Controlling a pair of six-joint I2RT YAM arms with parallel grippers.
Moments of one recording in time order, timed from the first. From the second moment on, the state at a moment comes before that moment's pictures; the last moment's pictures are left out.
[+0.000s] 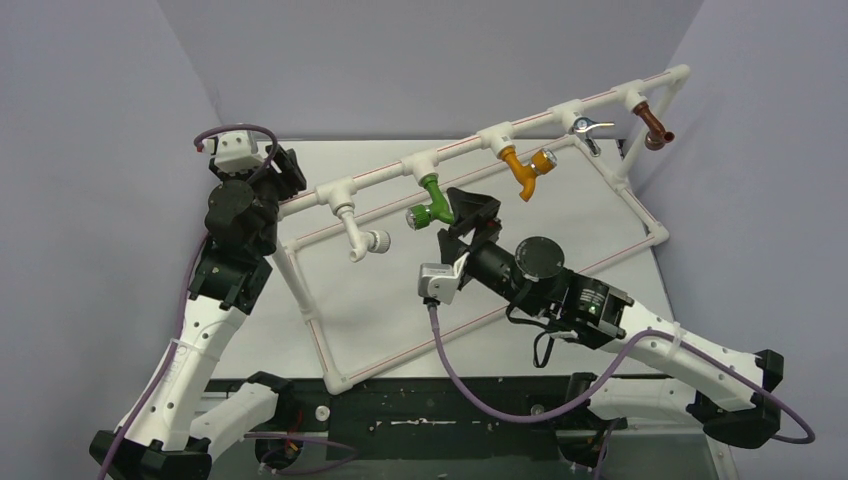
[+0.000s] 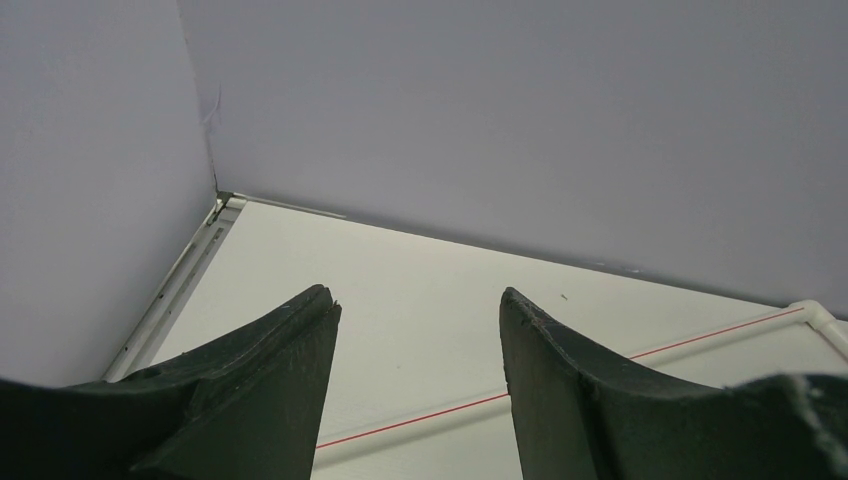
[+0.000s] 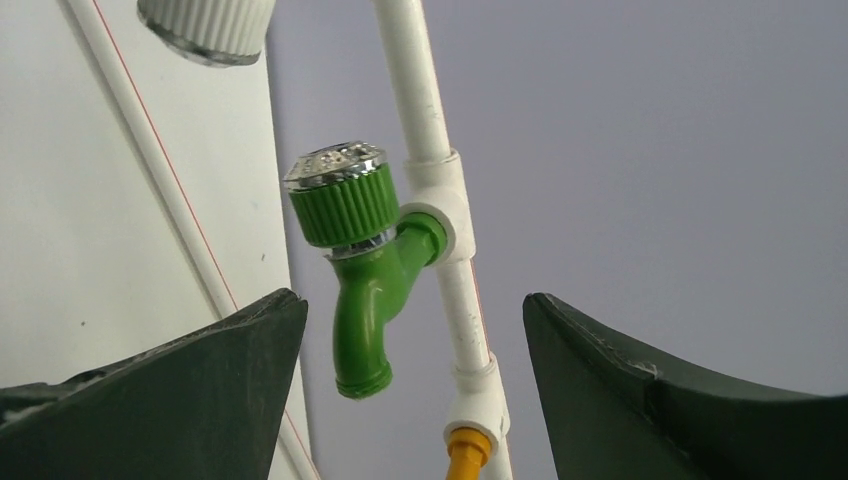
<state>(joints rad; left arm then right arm) -0.33 0.97 1.09 -0.07 -0.44 -0.19 1.13 0.99 1.14 -0.20 0.24 -1.23</state>
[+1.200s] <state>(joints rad) -0.32 0.98 1.09 -0.05 -0.46 -0.19 1.08 1.14 1.03 0.13 0.35 -1.27</state>
